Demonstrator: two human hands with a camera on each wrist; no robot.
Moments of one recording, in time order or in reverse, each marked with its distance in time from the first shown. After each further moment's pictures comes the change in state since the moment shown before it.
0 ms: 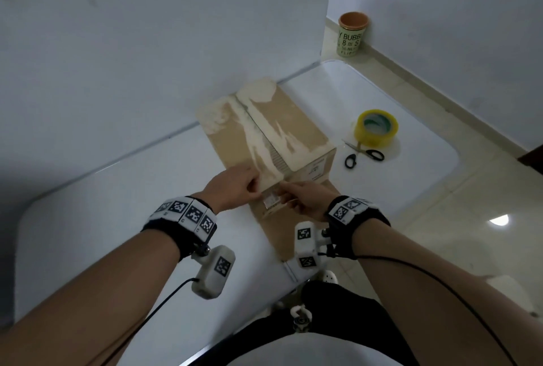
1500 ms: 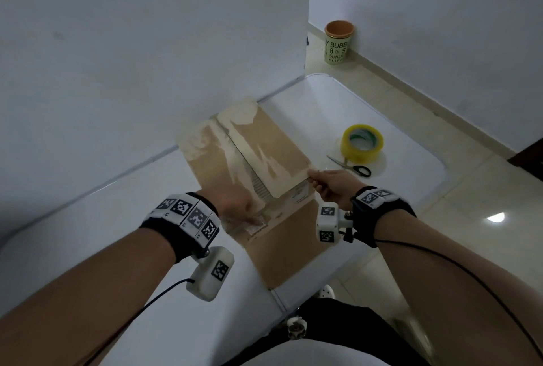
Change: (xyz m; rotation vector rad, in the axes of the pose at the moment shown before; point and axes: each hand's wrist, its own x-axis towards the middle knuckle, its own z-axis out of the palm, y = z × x) left_hand 0.050 0.039 -0.034 0.173 -0.519 -0.059; right_hand 0.008 -0.044 -0.101 0.260 0.234 -0.064
